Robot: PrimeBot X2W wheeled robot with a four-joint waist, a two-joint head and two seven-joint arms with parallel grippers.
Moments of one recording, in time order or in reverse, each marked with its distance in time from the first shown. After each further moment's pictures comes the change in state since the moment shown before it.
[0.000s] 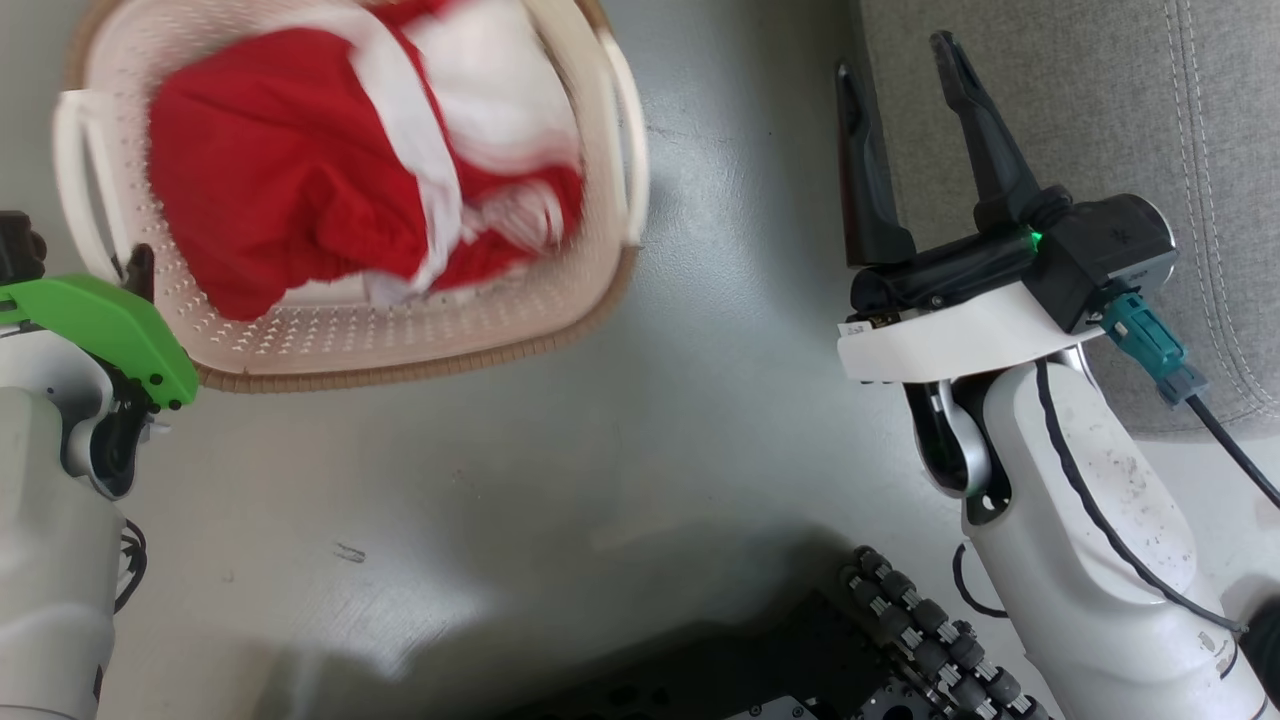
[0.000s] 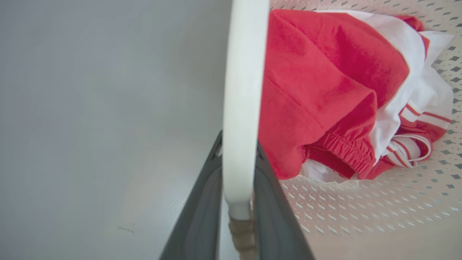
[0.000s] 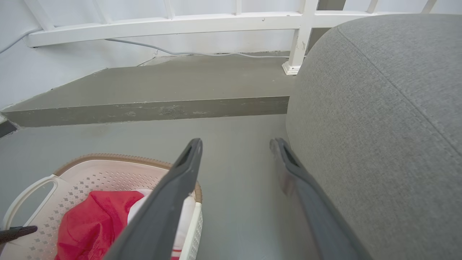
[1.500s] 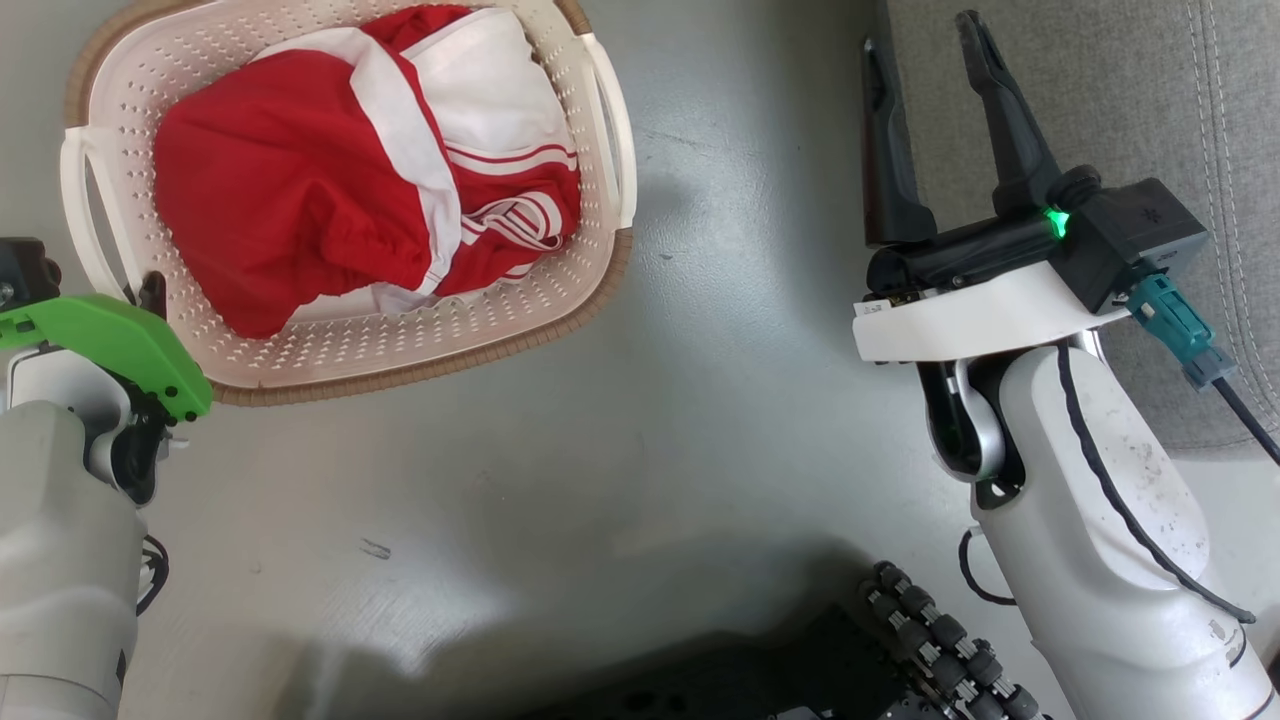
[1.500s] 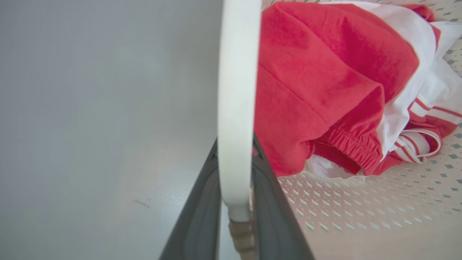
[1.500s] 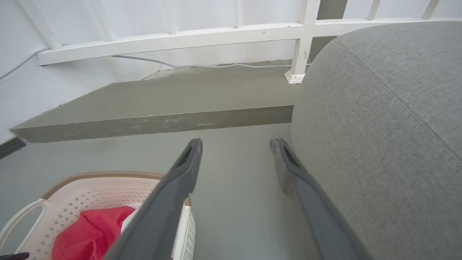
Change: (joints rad) left arm -0.074 -0.042 -0.008 0.228 -0.018 -0.008 -0.090; right arm -0.017 0.000 -0.026 0.006 0.025 -0.001 0.000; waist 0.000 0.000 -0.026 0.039
